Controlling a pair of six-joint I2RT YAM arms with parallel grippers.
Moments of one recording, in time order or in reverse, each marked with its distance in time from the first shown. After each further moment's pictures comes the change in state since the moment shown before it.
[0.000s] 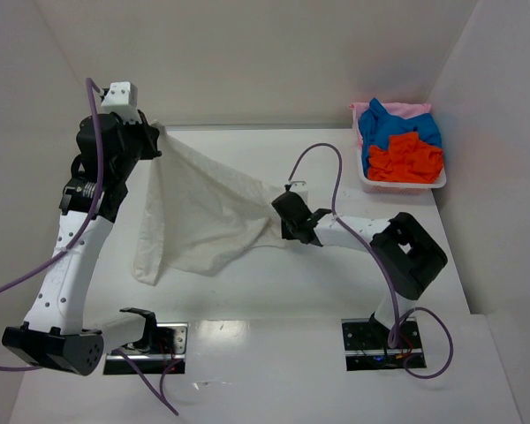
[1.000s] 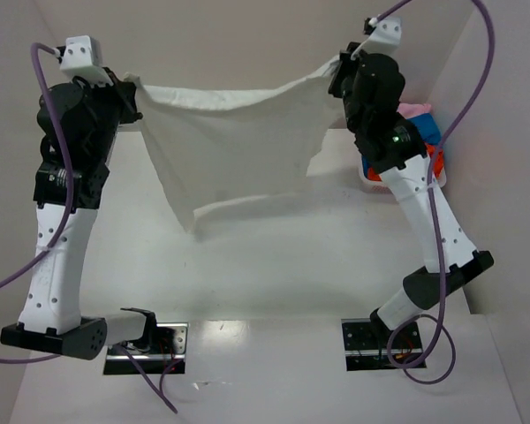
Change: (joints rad) left arm 0.003 0.082 0.327 -0.012 -0.066 -0.003; right arm -0.247 -0.134 1.033 -0.198 0.138 -0.396
